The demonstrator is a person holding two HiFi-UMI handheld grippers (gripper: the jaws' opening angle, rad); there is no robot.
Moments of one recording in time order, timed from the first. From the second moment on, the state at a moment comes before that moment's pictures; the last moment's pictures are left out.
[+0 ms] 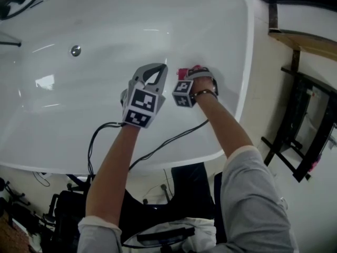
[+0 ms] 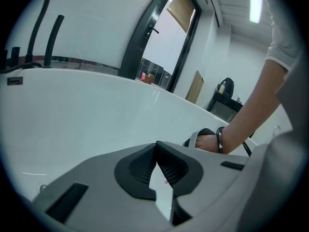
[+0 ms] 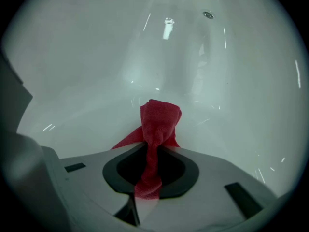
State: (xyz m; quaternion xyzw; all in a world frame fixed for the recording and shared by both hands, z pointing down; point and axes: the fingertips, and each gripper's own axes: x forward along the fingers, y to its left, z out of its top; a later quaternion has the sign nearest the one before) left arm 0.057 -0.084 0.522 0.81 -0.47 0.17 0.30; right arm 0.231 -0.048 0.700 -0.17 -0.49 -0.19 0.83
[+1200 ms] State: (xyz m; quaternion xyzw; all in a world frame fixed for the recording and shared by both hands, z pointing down) left arm 0.069 -0.081 0.462 0.82 -0.48 0.15 0.29; right arm 0.259 -0.061 0.634 -0.14 -0.49 -0.21 0.83
